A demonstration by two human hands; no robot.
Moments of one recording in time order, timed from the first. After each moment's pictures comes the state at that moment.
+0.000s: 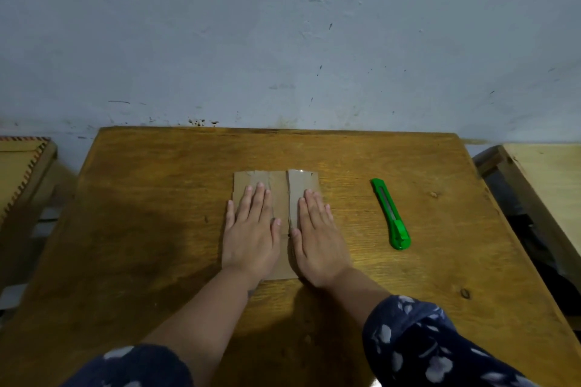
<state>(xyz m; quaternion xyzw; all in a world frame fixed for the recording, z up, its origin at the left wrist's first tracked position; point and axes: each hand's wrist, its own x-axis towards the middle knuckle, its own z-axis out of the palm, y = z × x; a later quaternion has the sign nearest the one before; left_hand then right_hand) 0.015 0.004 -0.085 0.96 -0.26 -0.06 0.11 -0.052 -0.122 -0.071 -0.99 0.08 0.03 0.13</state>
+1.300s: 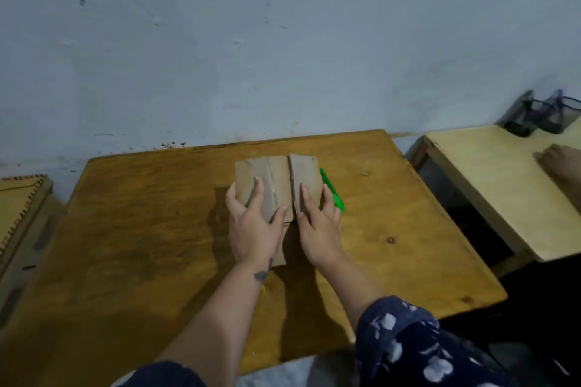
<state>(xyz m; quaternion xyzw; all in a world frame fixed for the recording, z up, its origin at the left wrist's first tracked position) -0.092 -0.046 -0.018 0.92 -0.12 0.01 0.38 -0.158 -0.141 -0.009 -0.88 0.27 -0.12 0.37</state>
